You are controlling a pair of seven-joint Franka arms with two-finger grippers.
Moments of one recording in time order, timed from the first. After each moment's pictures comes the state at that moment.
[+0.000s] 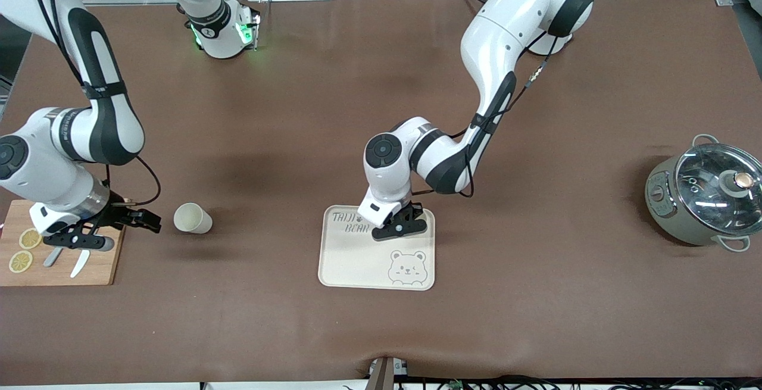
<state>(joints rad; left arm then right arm) -0.69 1.03 -0.03 -1.03 0.25 2.12 -0.99 -0.08 0.39 0.00 -1.87 0.01 2.39 0.00</state>
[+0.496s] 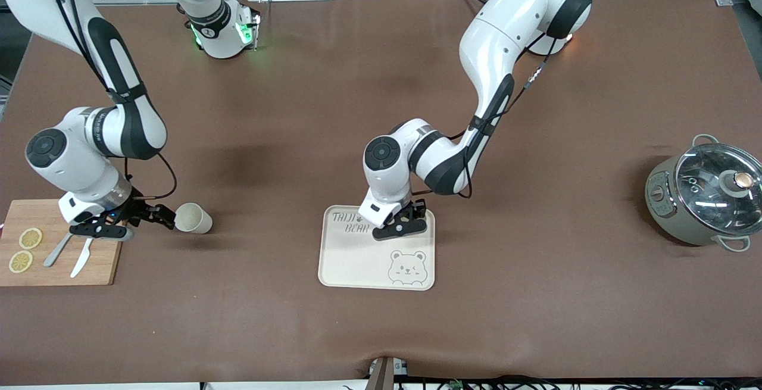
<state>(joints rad) -0.70 1.04 -0.03 -1.03 0.25 2.11 -0.98 -0.08 0.39 0.01 -2.04 0.01 2.62 0.00</state>
